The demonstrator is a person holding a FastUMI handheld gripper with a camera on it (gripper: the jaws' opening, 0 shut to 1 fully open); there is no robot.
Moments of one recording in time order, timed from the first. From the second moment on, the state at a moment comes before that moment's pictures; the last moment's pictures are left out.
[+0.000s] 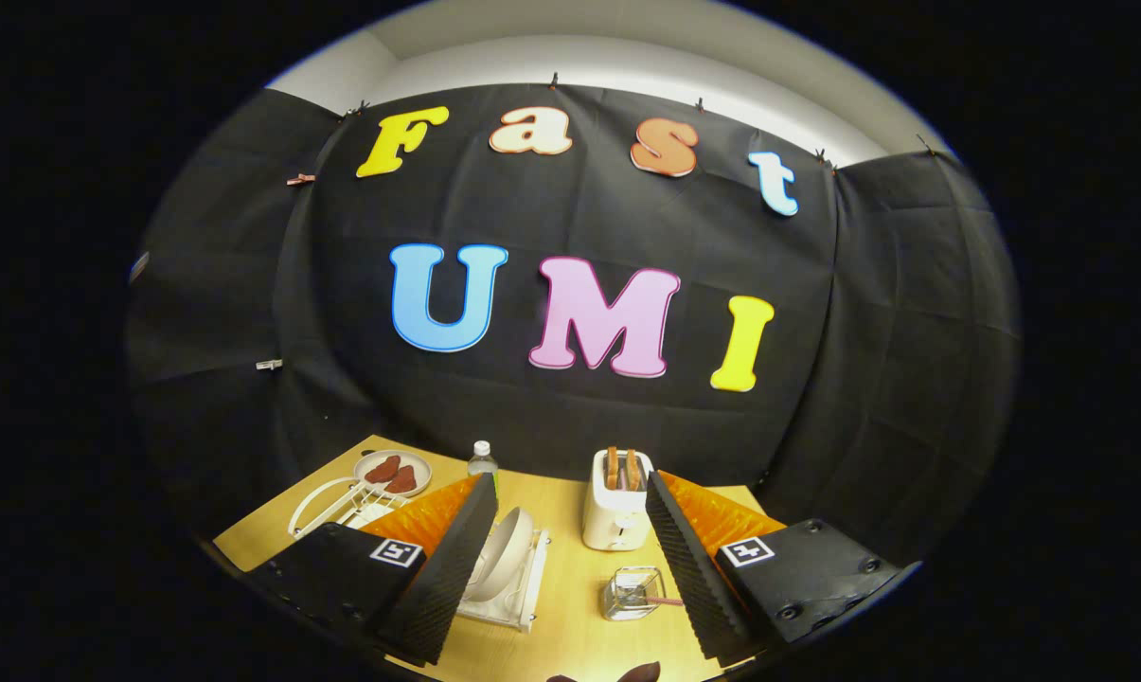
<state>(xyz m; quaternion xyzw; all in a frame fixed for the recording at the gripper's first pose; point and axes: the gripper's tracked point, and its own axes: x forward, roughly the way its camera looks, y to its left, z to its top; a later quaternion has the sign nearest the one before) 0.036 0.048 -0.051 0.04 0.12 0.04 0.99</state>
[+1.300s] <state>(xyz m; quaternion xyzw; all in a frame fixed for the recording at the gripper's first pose) 0.135 0.135 -0.275 0.02 0.41 -0.03 0.91</state>
